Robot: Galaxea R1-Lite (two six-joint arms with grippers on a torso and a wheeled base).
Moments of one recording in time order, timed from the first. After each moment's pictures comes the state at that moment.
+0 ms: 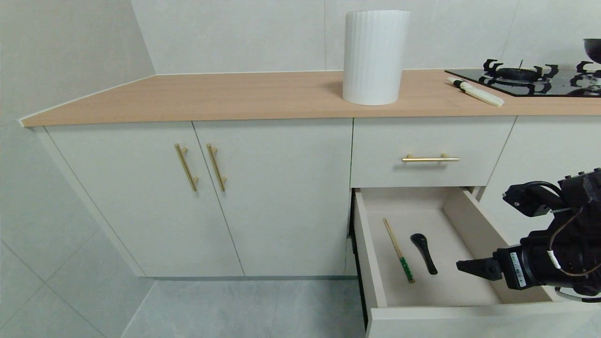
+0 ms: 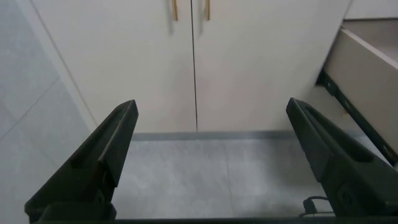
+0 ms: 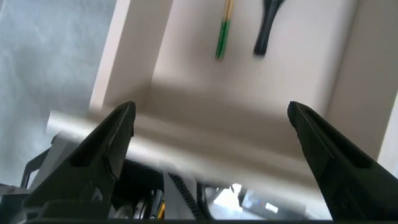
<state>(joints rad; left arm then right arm) 0.00 0.00 0.00 0.00 -0.01 0.01 0.32 1.41 -0.71 0.06 0.02 0.10</state>
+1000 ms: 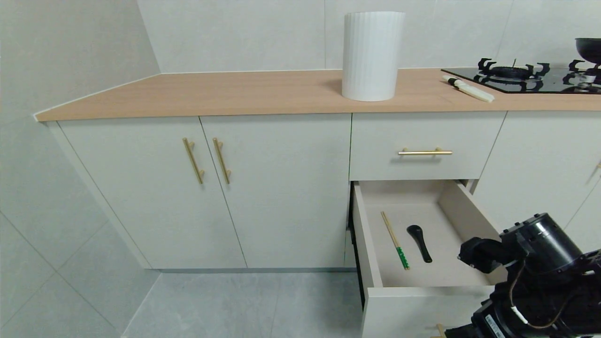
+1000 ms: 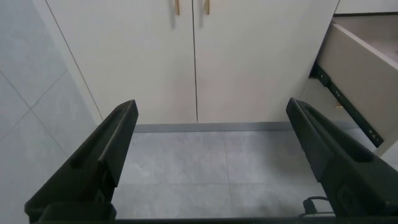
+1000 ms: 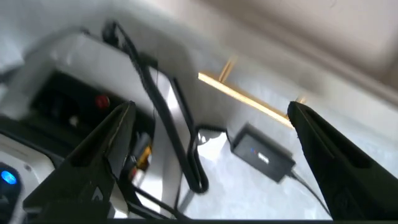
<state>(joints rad) 0.00 0.00 0.00 0.00 -0.01 0.01 0.48 1.54 -0.60 0.09 0.02 0.00</state>
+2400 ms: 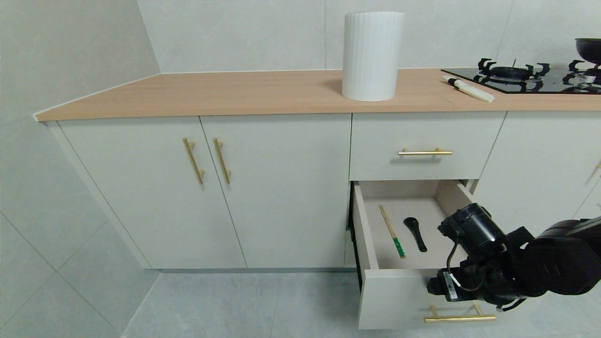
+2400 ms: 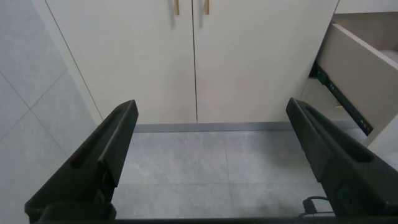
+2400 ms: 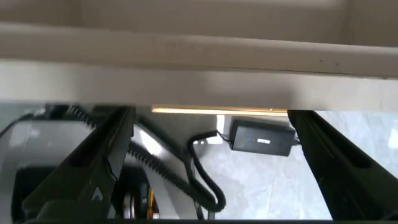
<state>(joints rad) 0.00 0.00 0.00 0.00 -0.01 0.01 0.46 1.83 -0.79 0.03 -0.31 0.35</state>
